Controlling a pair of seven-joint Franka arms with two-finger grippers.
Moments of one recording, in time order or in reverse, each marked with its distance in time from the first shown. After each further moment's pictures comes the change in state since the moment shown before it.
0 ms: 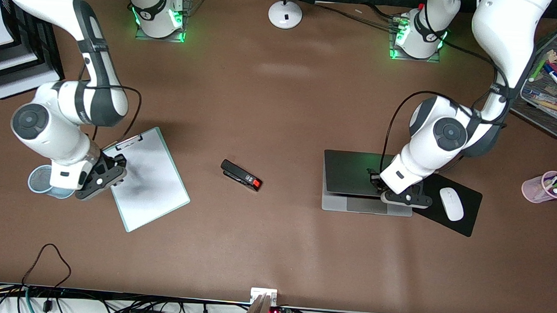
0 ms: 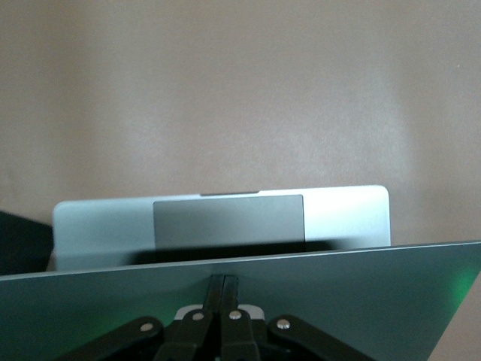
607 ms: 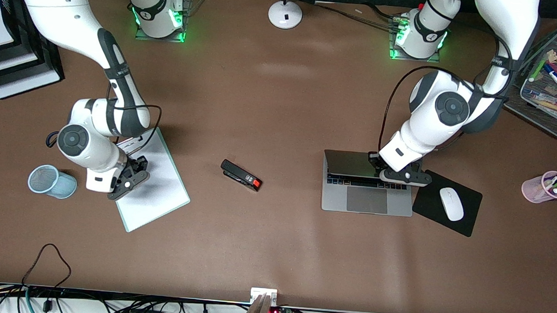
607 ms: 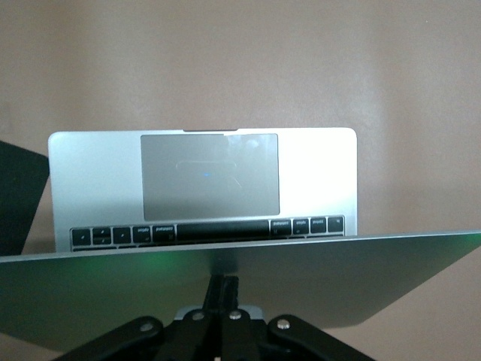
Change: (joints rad) left arm -0.002 -0.164 -0.027 -0.136 -0.092 -0.068 0.001; right arm 0.024 0.129 0.001 -0.074 0.000 0.130 0.092
